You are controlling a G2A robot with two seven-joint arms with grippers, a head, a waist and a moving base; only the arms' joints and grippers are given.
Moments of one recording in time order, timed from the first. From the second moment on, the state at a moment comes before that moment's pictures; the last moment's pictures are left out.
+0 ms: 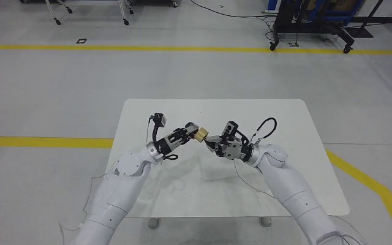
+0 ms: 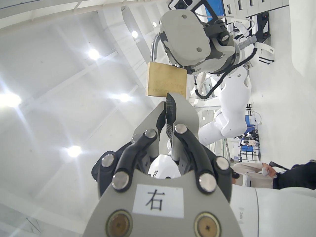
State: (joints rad) left arm 1.14 -1.30 -1.13 -1.24 -0.35 -0.42 -0.75; right arm -1.12 -1.26 1.11 -1.14 0.96 0.15 1.21
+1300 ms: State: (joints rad) left arm 0.80 -1.42 -0.67 -1.00 0.25 0.07 -0.79; right arm -1.40 -1.16 1.48 -1.42 0.66 -0.08 1.03
